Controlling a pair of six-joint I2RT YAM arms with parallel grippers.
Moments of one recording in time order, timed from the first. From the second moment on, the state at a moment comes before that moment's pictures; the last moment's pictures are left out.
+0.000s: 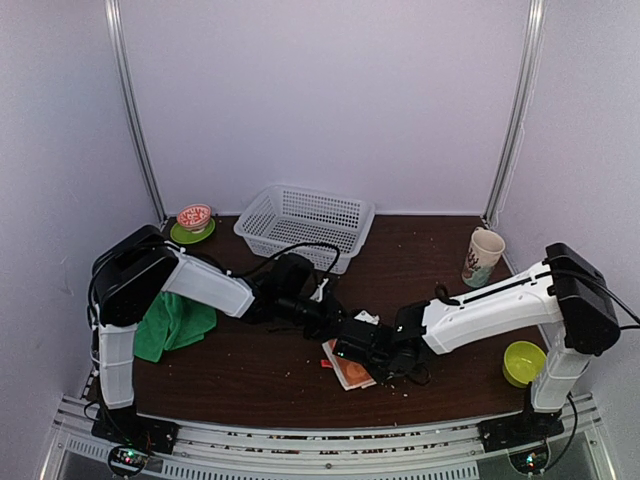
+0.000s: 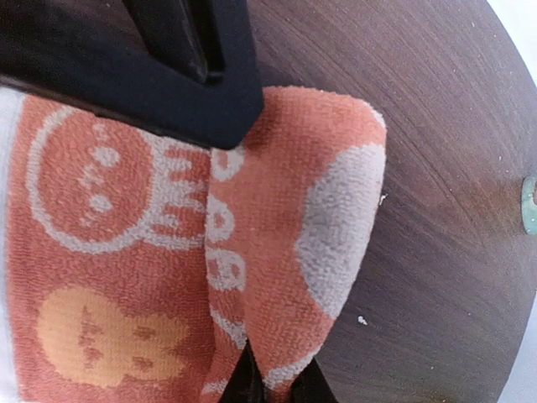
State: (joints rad) left arm -0.88 2.07 1.15 0.31 0.61 -1.10; right arm 1.22 1.76 1.06 -0.66 0.59 0.54
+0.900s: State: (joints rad) left arm -0.89 2.17 1.19 0.39 0.67 -1.14; right arm 1.24 1.69 1.00 -0.60 0.57 0.50
